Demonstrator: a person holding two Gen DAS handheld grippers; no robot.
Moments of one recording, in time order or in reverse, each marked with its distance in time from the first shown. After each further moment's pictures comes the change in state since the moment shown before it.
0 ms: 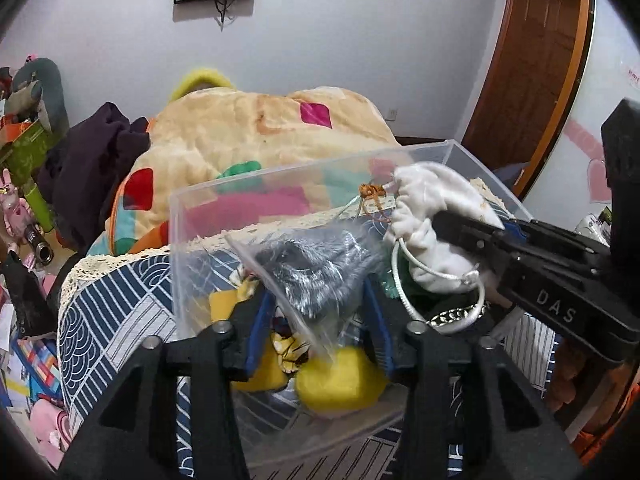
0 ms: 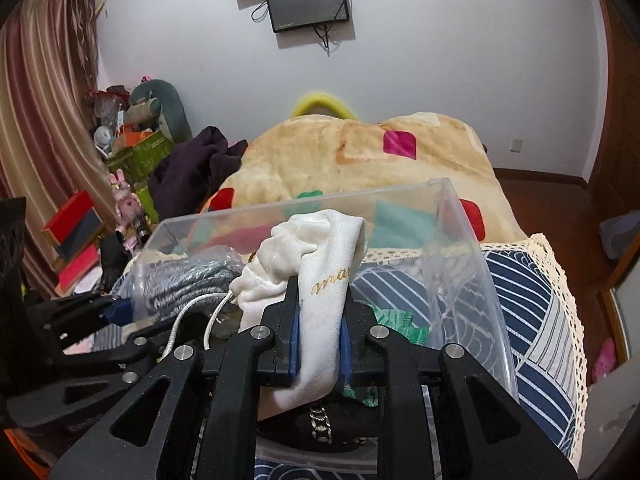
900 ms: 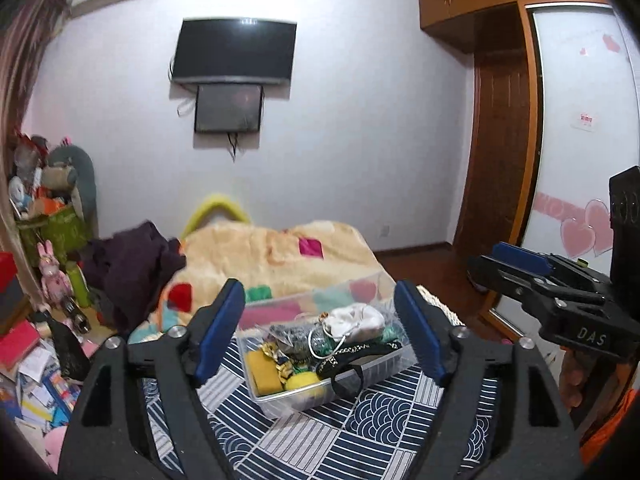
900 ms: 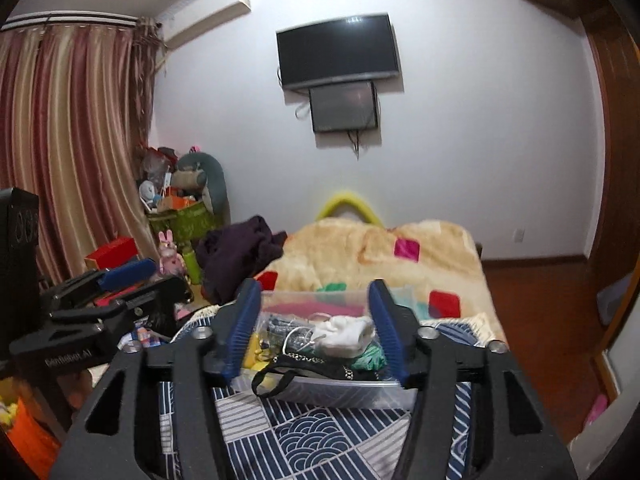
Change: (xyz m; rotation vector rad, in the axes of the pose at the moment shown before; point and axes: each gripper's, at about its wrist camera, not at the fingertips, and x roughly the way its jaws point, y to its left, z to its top) left arm -0.205 -0.046 -0.021 0.052 -0.471 0.036; right arm -0.180 0.029 -0.008 -0.119 -0.374 0.051
